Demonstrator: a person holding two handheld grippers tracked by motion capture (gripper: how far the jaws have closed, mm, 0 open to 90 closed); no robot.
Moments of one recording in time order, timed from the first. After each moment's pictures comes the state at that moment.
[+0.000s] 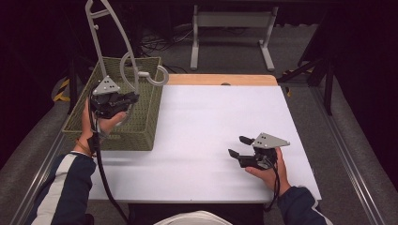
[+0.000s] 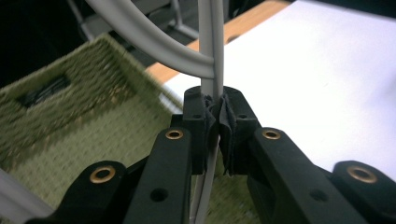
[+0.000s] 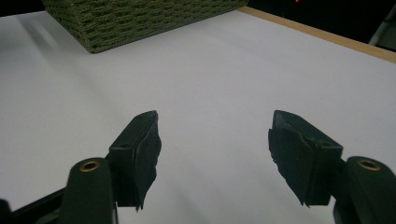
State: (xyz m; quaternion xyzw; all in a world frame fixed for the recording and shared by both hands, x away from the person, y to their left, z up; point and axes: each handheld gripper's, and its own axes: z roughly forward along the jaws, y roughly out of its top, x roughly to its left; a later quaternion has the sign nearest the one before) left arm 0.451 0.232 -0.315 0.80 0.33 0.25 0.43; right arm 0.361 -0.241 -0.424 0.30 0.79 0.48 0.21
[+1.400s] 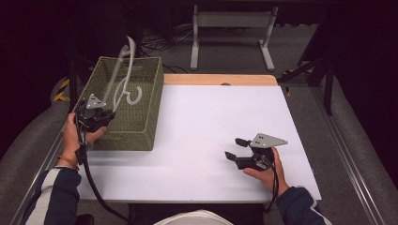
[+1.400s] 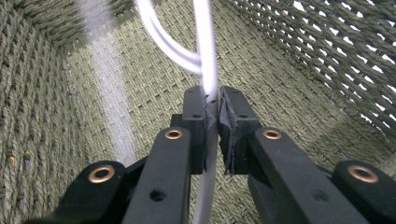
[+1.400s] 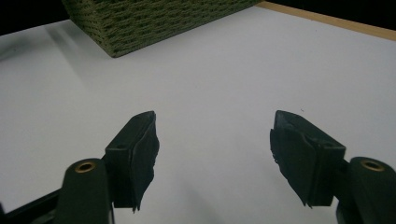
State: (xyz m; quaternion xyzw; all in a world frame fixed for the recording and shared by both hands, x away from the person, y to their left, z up) left arm 0.449 0.288 -0.370 0.81 0.41 0.27 0.31; right arm 0.361 -0.234 -0.426 0.31 0.79 0.50 0.17
